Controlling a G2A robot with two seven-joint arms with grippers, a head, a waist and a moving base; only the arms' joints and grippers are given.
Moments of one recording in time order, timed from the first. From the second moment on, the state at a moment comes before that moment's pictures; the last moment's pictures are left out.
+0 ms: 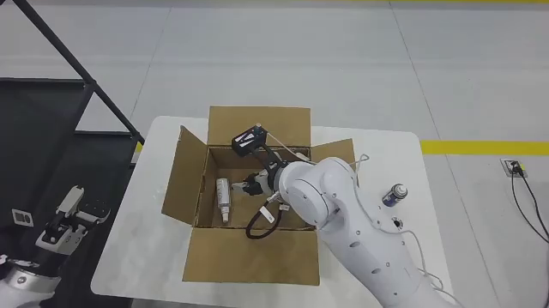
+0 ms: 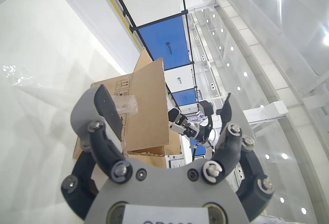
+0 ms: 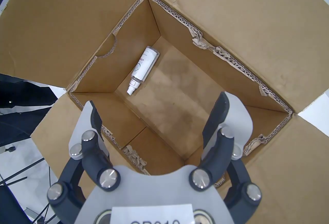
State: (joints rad) left arm 1.58 -1.19 -2.11 -1.82 -0.32 -0.19 -0.66; right arm -0.58 -1.55 0.91 -1.49 -1.05 0.04 1.14
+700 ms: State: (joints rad) left arm 1.51 -1.17 -2.14 -1.78 -0.35 -0.12 -0.69; right arm -0.35 -1.69 0.66 -1.08 -0.96 0.21 1.05
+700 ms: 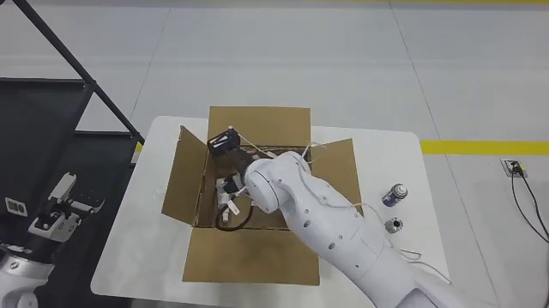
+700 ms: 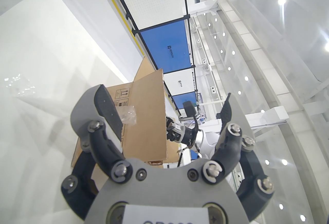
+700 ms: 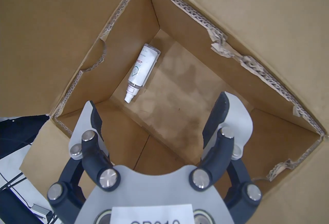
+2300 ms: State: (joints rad) left arm 1.62 -1.17 -2.19 -1.77 -0.42 -0.21 -0.70; right arm -0.23 -2.02 0.47 -0.38 -0.80 0.39 0.89
